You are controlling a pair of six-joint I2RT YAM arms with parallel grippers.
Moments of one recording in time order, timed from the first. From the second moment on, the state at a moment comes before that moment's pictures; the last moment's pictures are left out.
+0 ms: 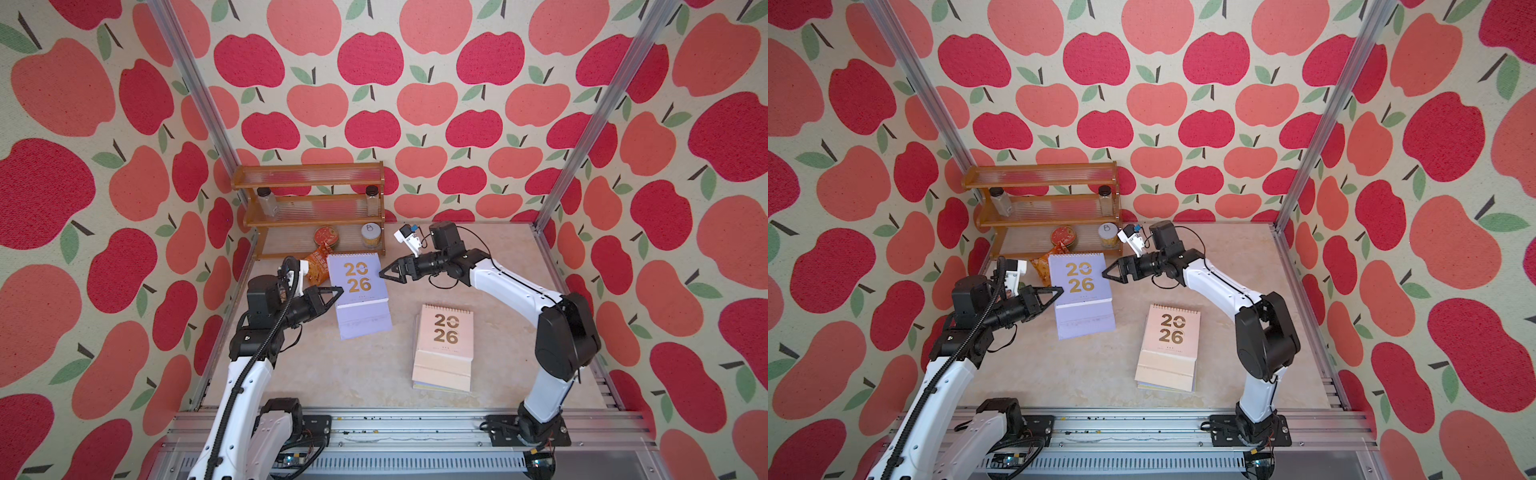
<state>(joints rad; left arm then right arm) -0.03 0.83 0.74 -0.36 0.84 -0.68 0.64 1.76 1.39 -0.23 -0.81 0.31</state>
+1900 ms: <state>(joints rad) -0.38 1.02 0.82 0.11 0.97 -0.84 0.64 0.89 0.78 0.04 -0.68 0.53</state>
